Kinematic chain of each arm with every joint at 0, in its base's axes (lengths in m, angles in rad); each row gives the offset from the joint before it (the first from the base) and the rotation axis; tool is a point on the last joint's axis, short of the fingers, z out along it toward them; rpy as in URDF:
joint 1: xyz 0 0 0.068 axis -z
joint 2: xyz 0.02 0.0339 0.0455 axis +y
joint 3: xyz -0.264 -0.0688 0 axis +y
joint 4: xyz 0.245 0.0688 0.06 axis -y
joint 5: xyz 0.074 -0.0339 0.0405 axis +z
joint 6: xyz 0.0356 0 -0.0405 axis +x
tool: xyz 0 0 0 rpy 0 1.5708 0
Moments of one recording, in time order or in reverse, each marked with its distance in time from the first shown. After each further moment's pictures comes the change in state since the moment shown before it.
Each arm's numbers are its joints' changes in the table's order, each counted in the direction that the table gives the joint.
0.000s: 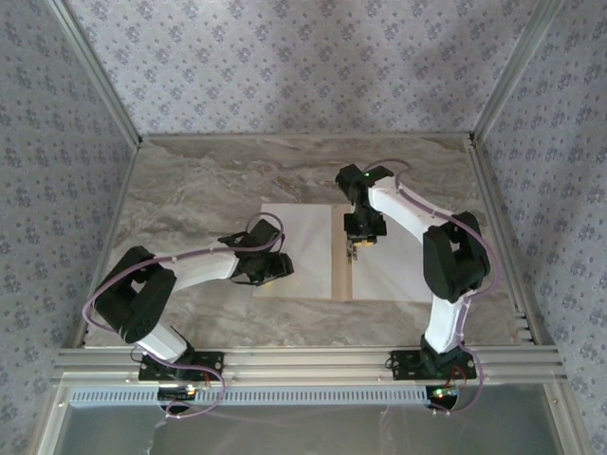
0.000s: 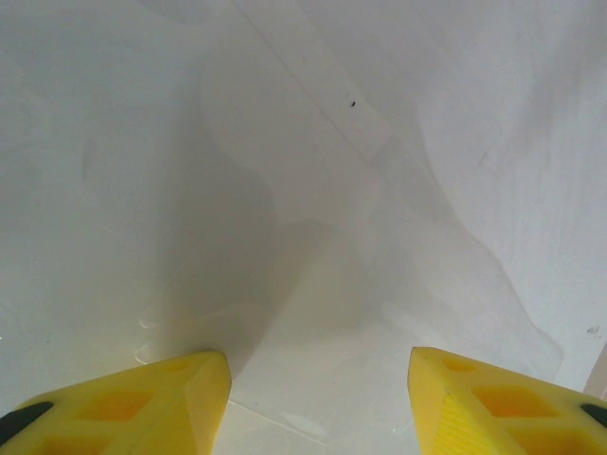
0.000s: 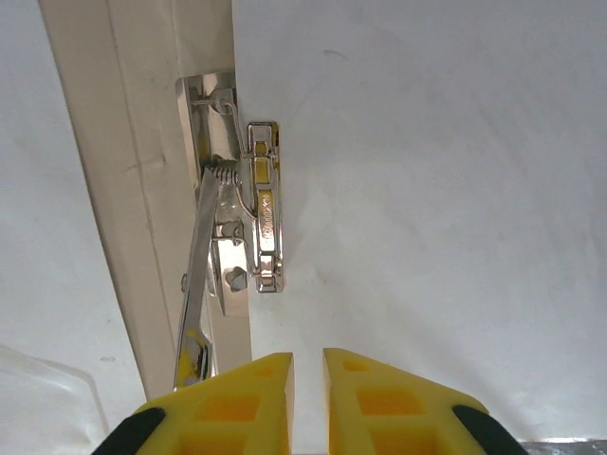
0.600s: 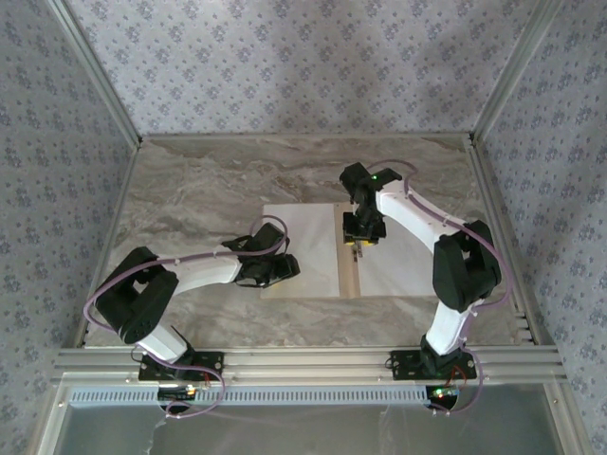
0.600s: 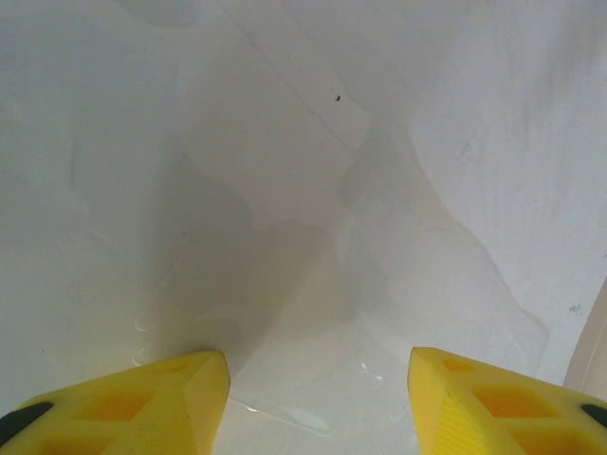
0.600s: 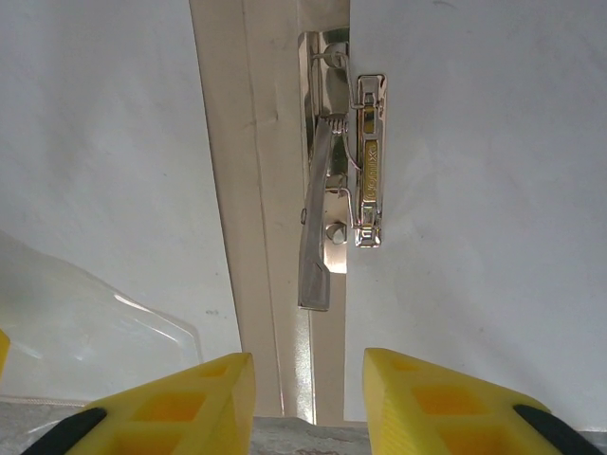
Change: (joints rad) left arm 0.043 0.002 0.014 0.071 0.000 -0.066; right arm 0.002 -0.074 0.055 0.066 0.105 0.004
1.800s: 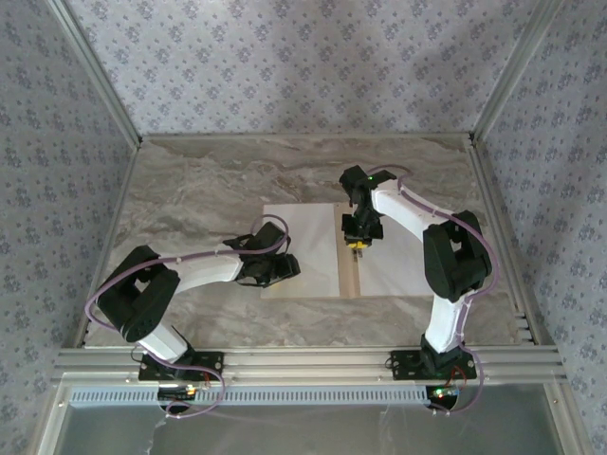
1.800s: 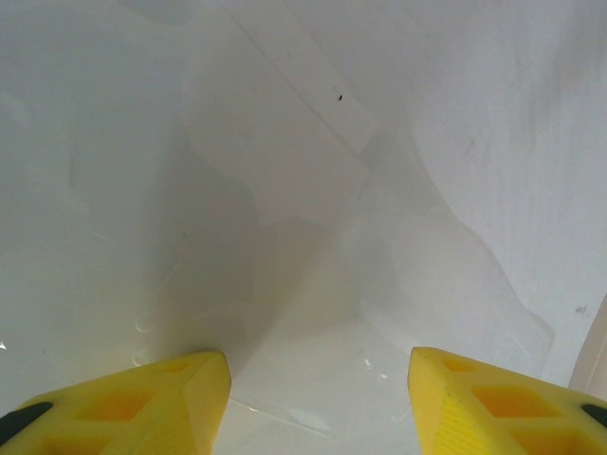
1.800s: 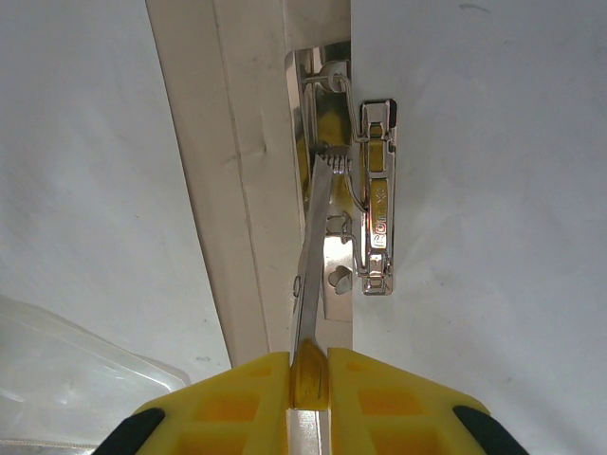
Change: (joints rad) left arm 0.000 0.013 -0.019 -0.025 0.000 0.004; right arm 0.024 0.084 0.008 0.049 0.033 0.000
